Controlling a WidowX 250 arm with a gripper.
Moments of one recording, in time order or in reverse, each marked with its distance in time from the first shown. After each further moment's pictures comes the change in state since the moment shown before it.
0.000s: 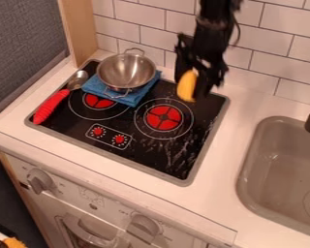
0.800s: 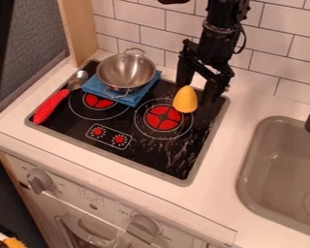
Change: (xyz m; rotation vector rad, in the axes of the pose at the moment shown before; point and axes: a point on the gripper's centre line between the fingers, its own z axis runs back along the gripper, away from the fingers) arm 0.004 -0.006 0.004 -0.040 0.026 -0.017
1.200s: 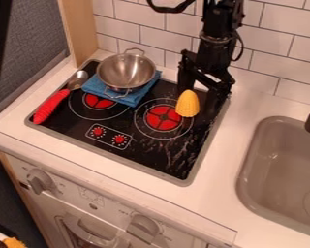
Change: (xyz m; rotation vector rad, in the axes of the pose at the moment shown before) arm 0.004 -0.005 -0.016 -0.062 -0.071 0.087
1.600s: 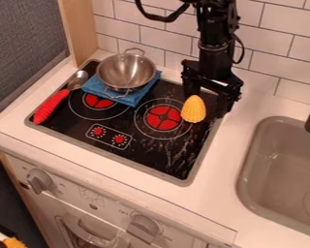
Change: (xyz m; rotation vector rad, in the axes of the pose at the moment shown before) arm 0.010 -0.008 -0.005 -0.075 -0.145 0.151
